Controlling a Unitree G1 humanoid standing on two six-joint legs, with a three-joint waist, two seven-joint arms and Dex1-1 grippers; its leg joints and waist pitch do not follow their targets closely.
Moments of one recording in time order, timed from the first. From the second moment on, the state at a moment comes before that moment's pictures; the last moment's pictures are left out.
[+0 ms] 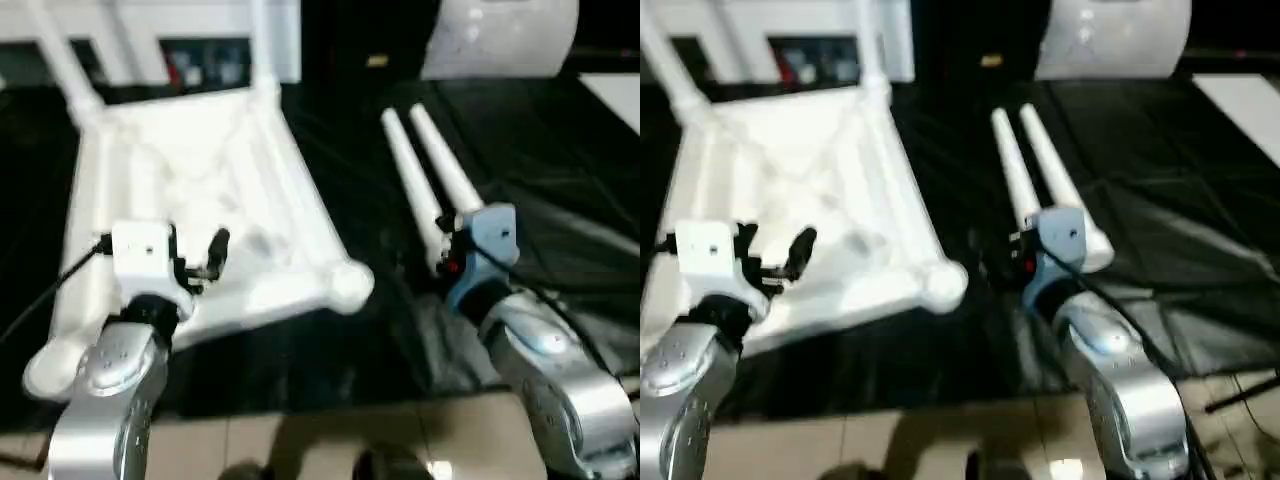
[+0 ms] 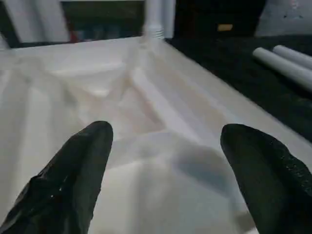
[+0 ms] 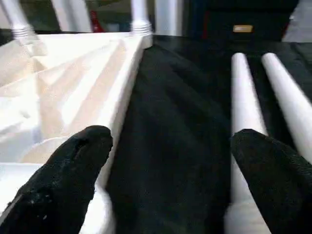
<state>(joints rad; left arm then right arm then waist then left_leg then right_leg) 0.00 0.13 0.10 -0.50 -0.13 0.54 -0.12 -0.13 -0.22 0.04 -0.47 0.26 0.67 0.18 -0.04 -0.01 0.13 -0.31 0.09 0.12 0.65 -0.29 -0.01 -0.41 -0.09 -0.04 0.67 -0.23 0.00</state>
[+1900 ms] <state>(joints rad) -0.15 0.52 -0.03 -0.61 -0.43 0.79 -0.59 -0.93 -0.27 -0.08 0.77 0.24 0.94 0.32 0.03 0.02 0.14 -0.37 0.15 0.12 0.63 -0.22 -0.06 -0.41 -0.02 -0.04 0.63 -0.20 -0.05</state>
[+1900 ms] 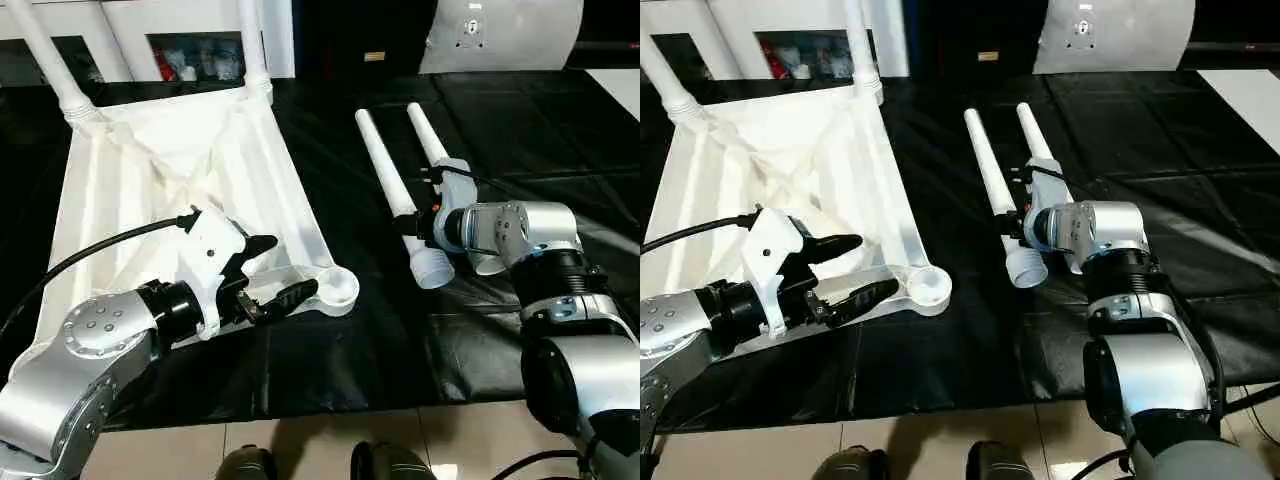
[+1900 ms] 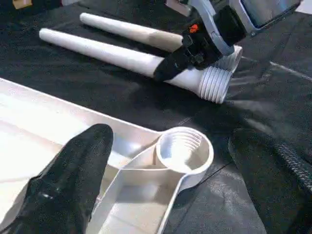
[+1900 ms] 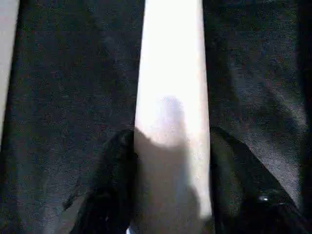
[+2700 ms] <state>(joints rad) -0.51 0.16 0.07 -0.28 -0.48 0.71 -0.35 -0.62 -0.17 -0.32 0.28 0.66 0.67 0.74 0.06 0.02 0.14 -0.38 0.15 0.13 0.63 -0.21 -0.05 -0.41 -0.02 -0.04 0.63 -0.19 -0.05</state>
